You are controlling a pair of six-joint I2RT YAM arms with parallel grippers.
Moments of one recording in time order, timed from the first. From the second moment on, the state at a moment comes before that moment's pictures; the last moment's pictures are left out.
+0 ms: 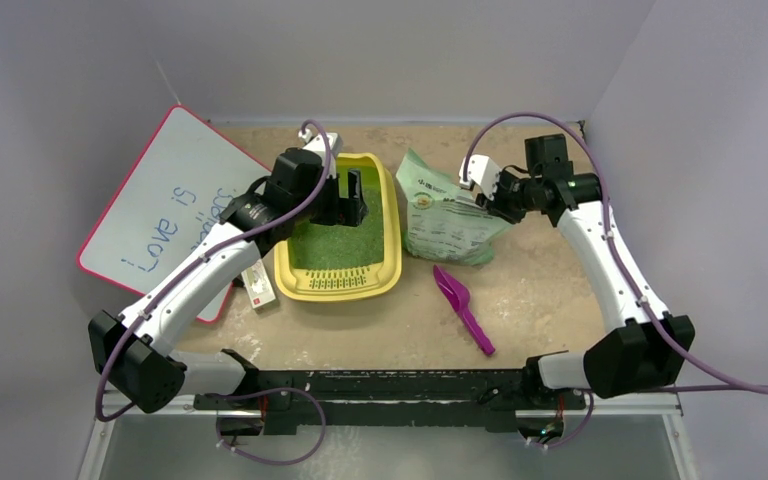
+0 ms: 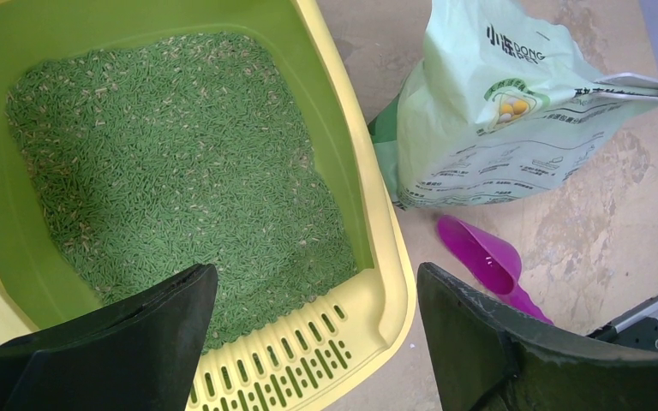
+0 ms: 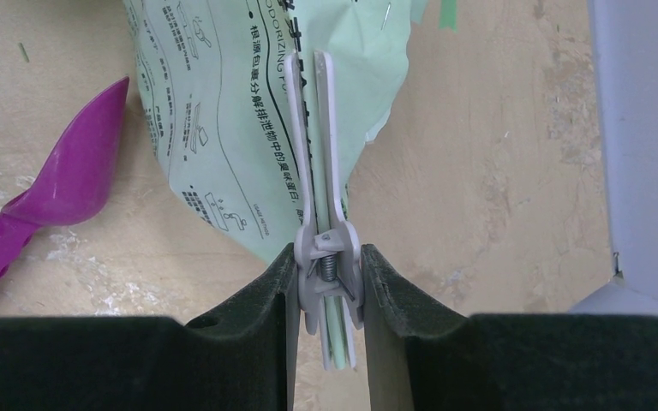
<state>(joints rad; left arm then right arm) -0.58 1.30 1.27 -0.58 -0.03 -0.40 0.17 1.35 1.34 -0.91 -0.36 -1.01</state>
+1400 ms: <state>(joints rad) -0.58 1.32 1.28 -0.59 -0.03 -0.38 0.01 1.20 1.34 -0.64 -0.02 -0.67</state>
